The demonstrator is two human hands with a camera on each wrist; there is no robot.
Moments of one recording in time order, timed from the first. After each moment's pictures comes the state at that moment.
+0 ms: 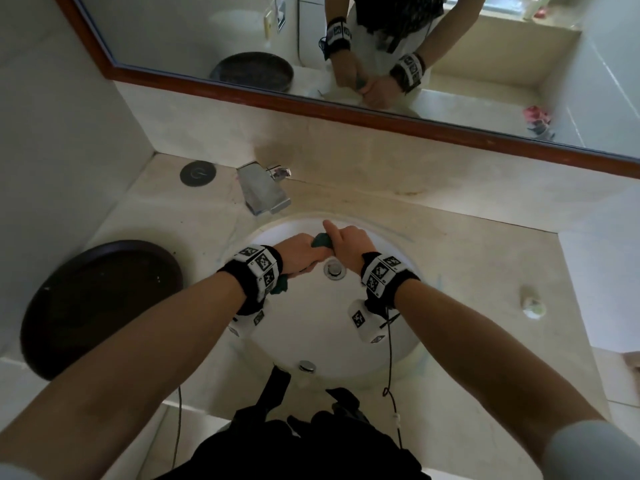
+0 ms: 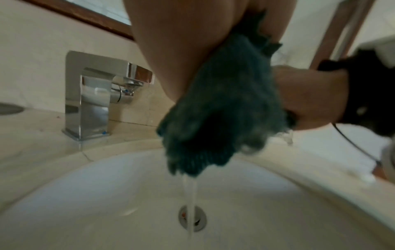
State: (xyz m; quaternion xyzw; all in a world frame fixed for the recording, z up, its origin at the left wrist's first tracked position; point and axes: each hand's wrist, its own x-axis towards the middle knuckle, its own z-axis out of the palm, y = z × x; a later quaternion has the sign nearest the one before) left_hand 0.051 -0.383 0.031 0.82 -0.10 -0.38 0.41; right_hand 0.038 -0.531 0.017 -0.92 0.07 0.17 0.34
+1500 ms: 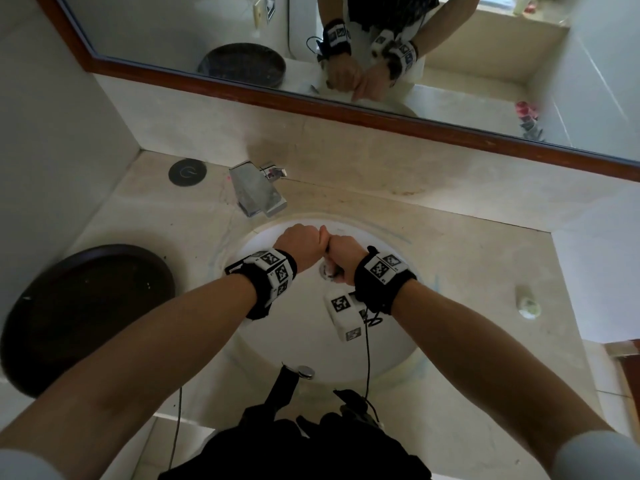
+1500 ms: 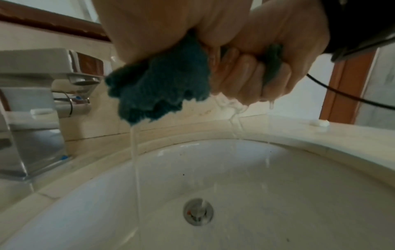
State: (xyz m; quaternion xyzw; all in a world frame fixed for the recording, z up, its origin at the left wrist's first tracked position) left_hand 0.072 -0.404 0.012 0.95 -0.17 -0.17 0.20; right_hand 0.043 -0.517 0.013 -0.79 0.24 0.27 0.50
